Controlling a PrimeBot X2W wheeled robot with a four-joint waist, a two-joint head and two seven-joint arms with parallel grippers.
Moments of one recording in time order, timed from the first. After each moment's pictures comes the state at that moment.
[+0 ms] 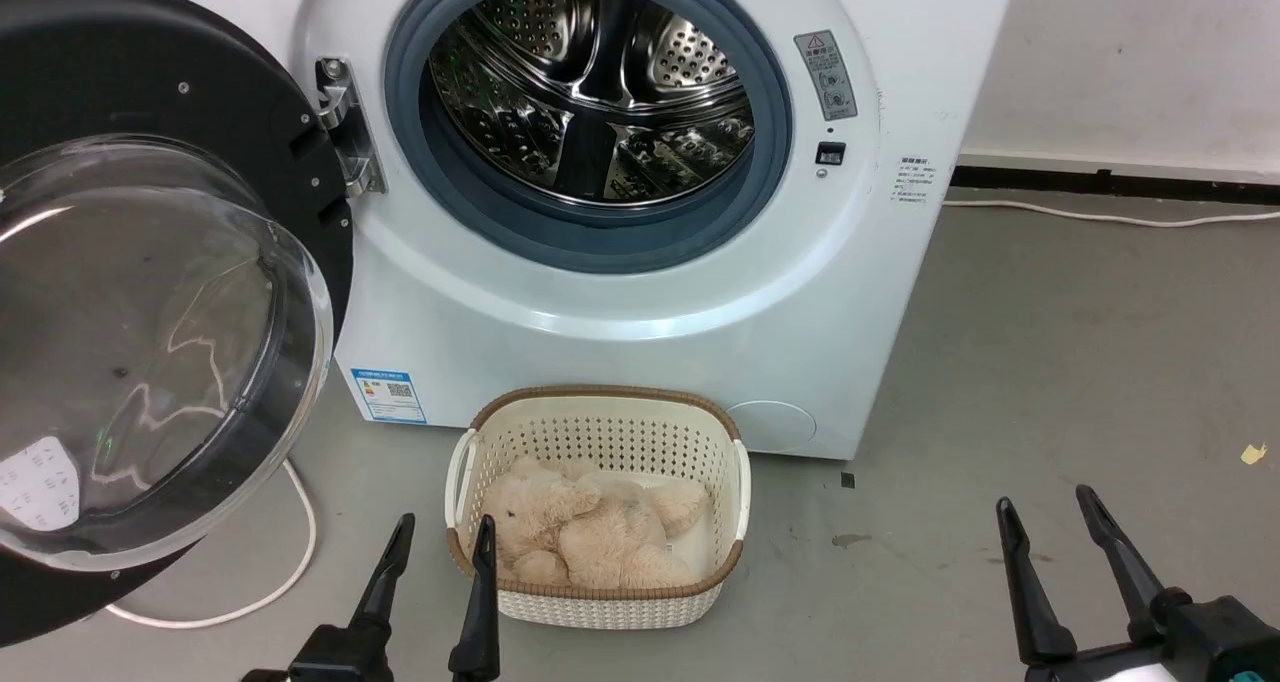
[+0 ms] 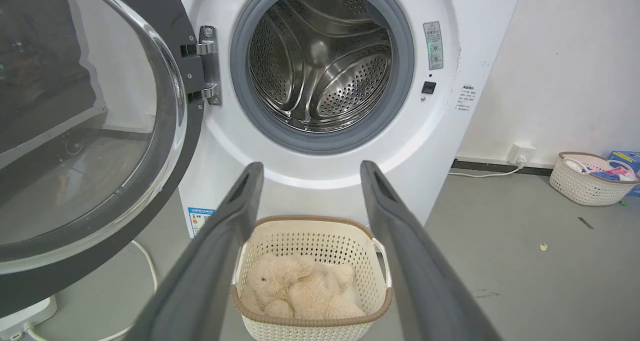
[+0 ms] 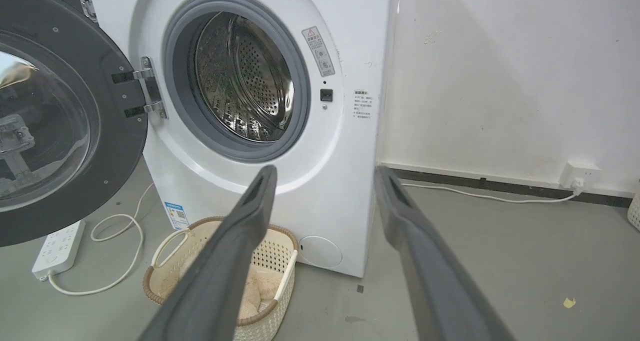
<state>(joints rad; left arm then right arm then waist) 0.10 0.11 -0.21 0.01 -0.21 0.09 -0.26 0.10 -0.05 -0.06 0.02 0.07 0.13 -0.26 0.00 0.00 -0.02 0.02</state>
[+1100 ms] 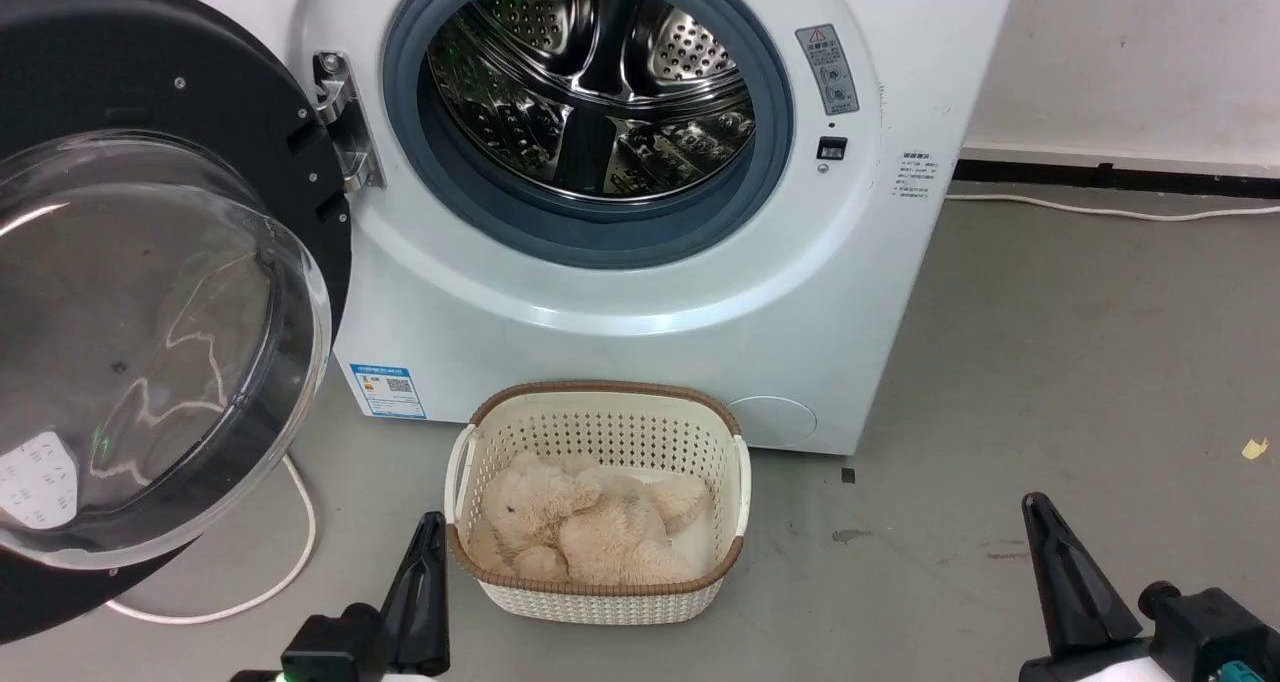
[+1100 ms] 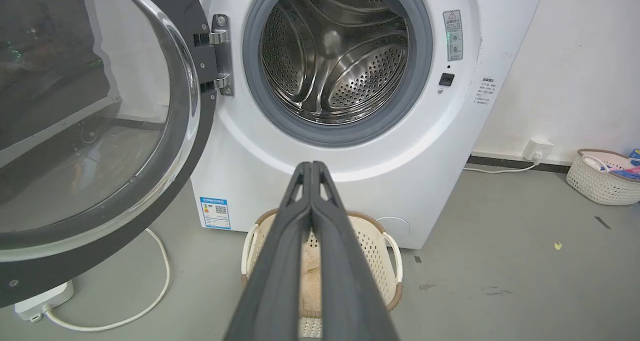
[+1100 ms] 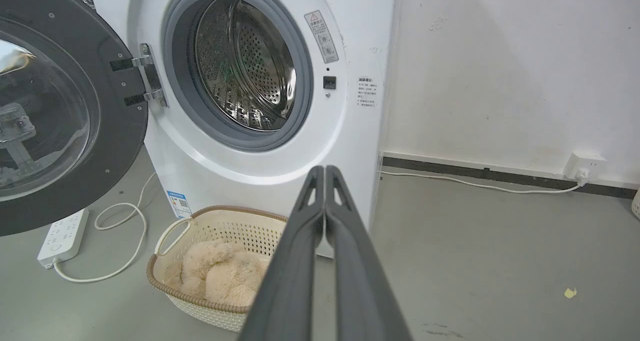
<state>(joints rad) 0.10 0.08 -0.16 0.01 -0.18 0.08 -0.22 0.10 -0.06 -0.05 0.02 0.07 0.13 -0.22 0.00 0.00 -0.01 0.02</state>
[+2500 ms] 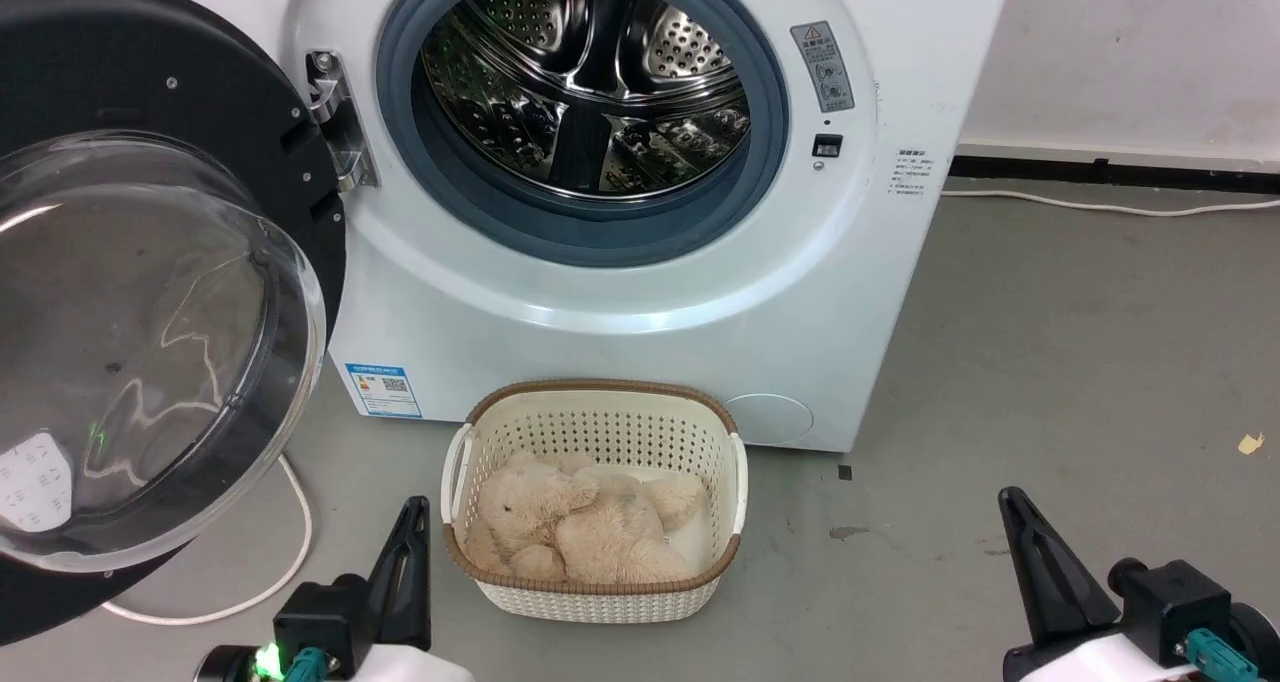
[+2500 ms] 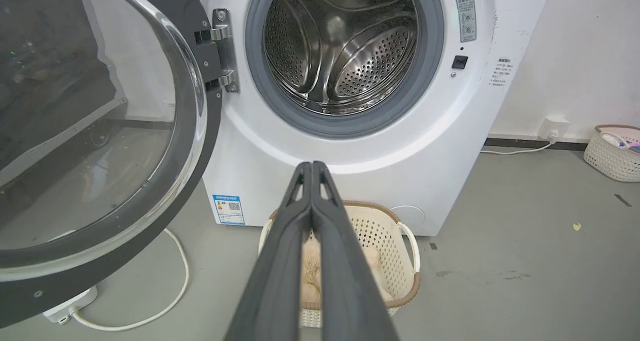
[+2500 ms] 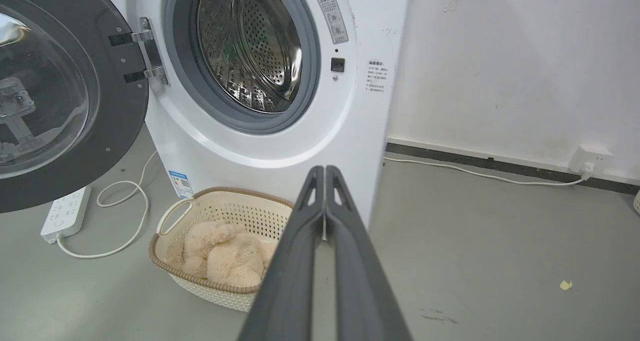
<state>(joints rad) 0.07 0.07 -0.10 0.01 -0.11 0.05 -0.13 0.07 -0.06 -0.03 0.01 0.04 0.13 -0.13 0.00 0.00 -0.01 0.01</state>
